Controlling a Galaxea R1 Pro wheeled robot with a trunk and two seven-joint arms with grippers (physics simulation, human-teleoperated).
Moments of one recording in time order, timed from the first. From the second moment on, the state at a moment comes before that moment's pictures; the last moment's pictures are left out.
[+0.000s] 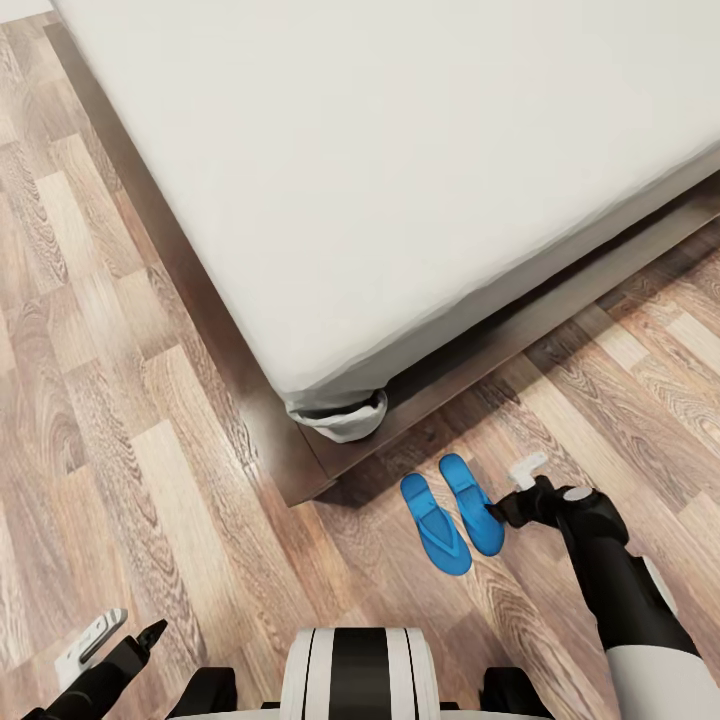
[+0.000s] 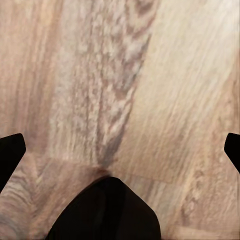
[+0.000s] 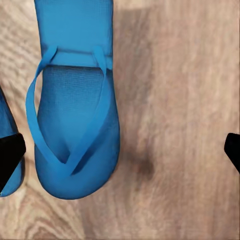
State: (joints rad) left arm 0.14 0.25 0.11 -1.55 1.08 0.38 0.37; right arm -0.55 -0.10 -0.17 -1.31 0.74 0.63 0.76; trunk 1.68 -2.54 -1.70
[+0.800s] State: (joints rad) left arm 0.14 0.25 0.07 -1.58 1.08 0.36 0.38; right arm -0.48 -0.10 -0.29 -1.61 0.60 0.73 0.78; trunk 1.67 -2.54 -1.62
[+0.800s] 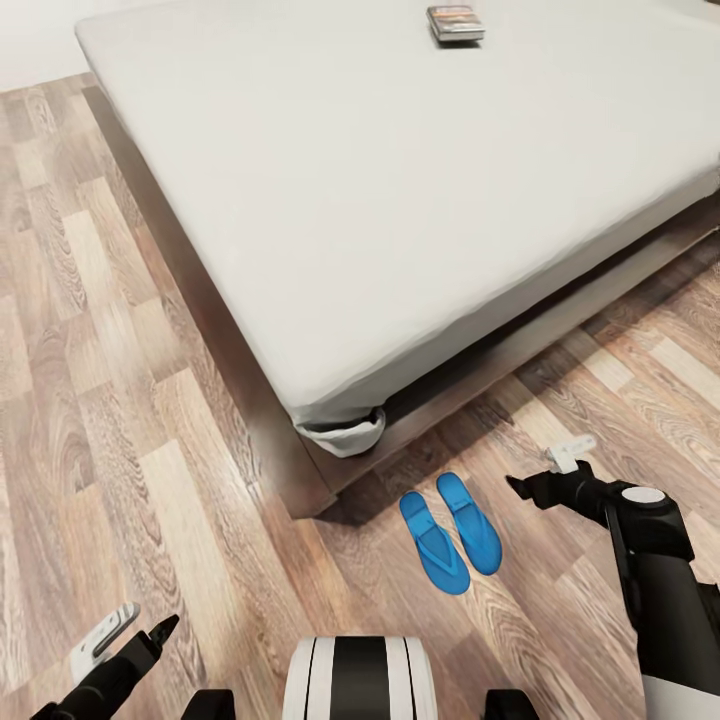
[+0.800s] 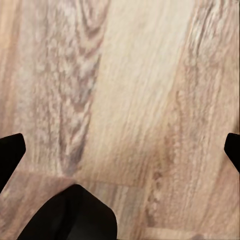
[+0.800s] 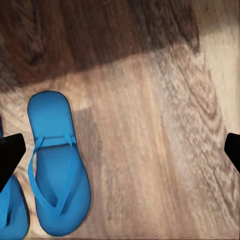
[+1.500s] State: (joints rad) left arm 0.04 0.29 0.20 -1.61 1.09 0.49 0.37; right arm -0.48 -0.11 -0.31 -1.61 0.60 0.78 0.95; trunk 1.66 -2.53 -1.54
